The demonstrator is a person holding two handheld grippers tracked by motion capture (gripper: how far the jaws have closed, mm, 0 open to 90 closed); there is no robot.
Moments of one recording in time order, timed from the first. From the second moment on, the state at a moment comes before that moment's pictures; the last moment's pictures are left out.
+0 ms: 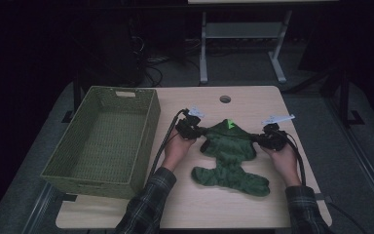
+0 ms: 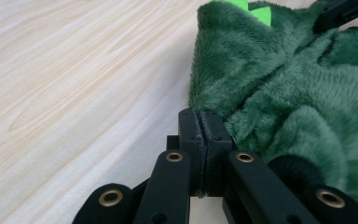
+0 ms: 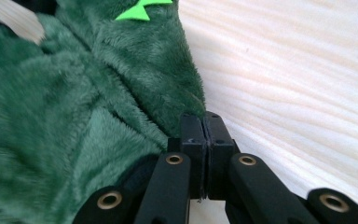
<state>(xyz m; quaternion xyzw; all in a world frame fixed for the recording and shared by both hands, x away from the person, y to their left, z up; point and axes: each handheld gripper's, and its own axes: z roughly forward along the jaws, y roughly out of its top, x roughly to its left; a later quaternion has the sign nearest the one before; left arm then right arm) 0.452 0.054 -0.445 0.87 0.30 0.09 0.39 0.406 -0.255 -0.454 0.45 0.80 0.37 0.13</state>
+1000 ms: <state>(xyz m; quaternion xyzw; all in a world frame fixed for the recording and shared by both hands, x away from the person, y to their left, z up) 0.432 0.084 -0.439 0.86 0.31 0.09 0.40 0.394 -0.258 -0.431 0.45 0.79 0.40 0.14</state>
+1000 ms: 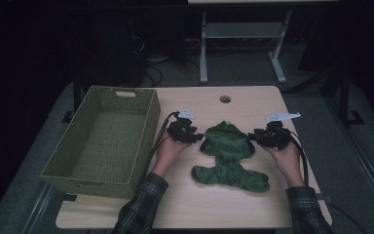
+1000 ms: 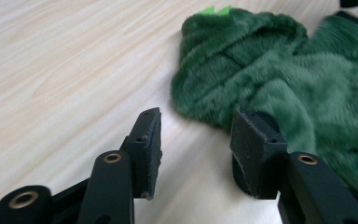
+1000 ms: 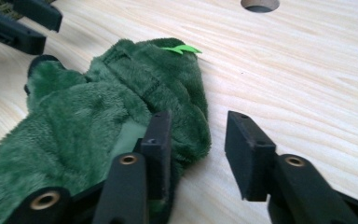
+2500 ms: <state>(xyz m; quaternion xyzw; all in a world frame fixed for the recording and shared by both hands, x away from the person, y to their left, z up) 0.270 0.138 -0.473 0.88 0.26 0.10 0.38 0.308 -0.132 -0.423 0.32 0.84 0.45 0.05</state>
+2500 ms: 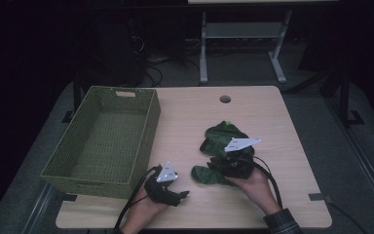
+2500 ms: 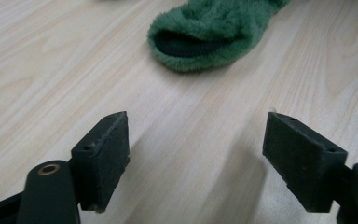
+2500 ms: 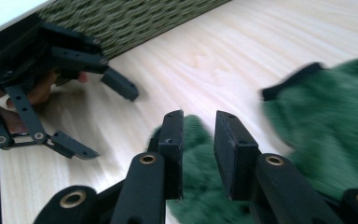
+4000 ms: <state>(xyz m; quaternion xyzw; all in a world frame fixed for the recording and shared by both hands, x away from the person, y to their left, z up) 0.269 0.136 -0.477 0.89 0.25 0.10 0.38 0.289 -0.089 -0.447 0.27 0.87 0.42 0.04</state>
